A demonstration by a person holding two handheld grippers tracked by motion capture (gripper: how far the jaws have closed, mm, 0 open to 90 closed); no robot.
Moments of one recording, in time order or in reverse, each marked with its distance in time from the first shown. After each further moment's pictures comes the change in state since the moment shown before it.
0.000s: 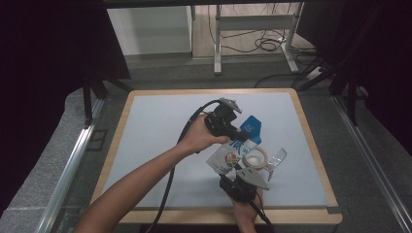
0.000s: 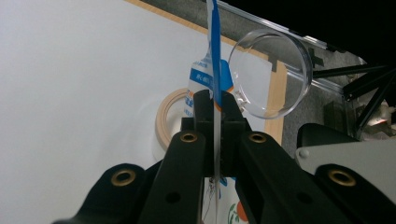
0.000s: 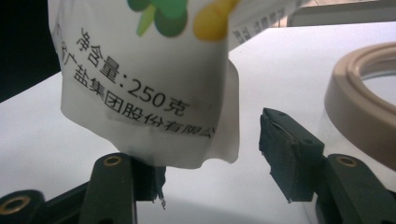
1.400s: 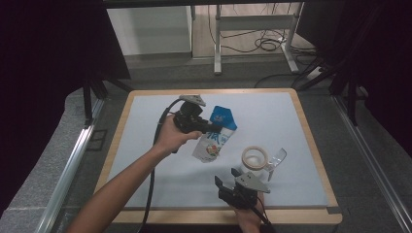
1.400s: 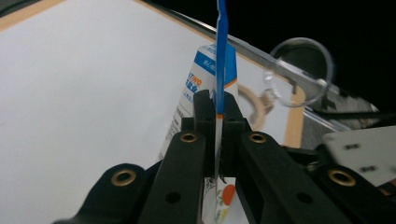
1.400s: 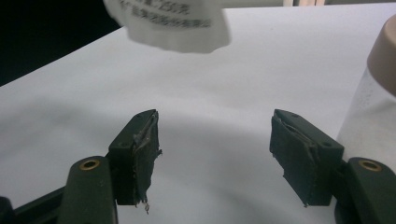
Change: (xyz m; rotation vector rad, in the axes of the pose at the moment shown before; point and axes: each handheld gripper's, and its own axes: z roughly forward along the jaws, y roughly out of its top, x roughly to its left) left arm 0.035 -0.061 -0.058 -0.184 0.095 -0.129; right arm 0.000 -0.009 -0.012 0.079 0.118 -0.043
